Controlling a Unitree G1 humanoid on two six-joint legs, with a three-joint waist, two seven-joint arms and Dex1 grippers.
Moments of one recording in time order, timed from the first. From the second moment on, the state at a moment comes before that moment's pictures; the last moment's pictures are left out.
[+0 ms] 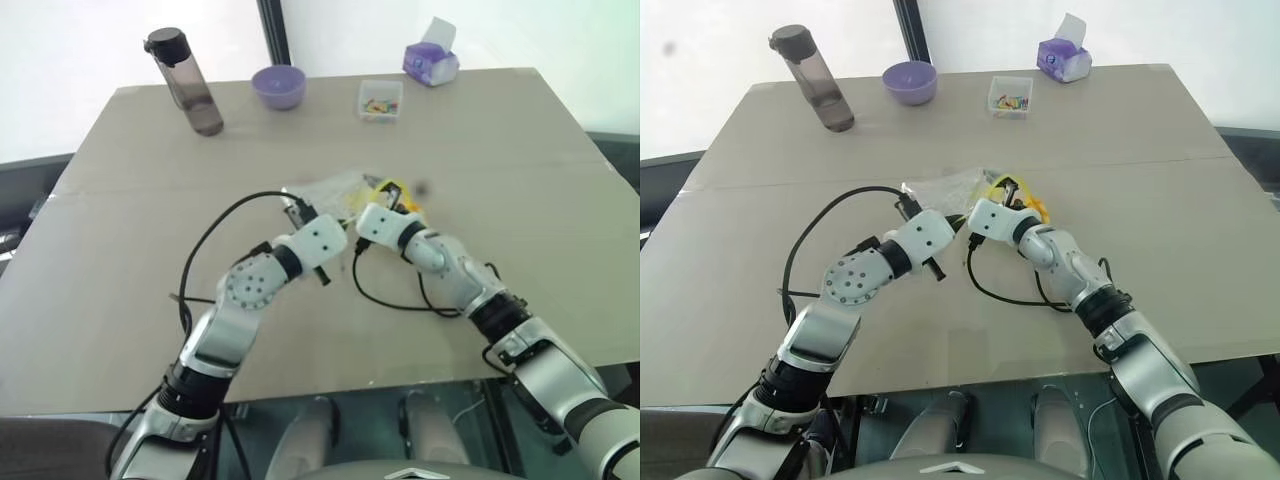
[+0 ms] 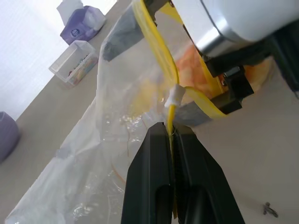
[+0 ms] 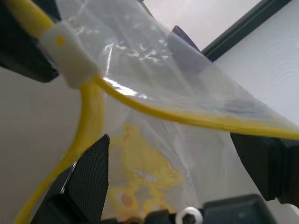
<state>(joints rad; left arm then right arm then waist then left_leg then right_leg) -0.34 0.44 -0.24 -0.28 0.21 0.28 -0.53 -0.73 -0.29 0.52 0.45 -0.55 -0.17 0.10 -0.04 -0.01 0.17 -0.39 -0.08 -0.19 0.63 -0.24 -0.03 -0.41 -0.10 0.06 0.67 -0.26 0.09</state>
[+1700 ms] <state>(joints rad) -0.32 0.43 -0.19 -0.27 0.22 0.36 -0.43 -0.42 -0.26 0.09 -0.02 0.13 0.50 0.45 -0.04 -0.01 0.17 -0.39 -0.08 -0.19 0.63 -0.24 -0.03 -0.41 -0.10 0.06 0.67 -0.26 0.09</state>
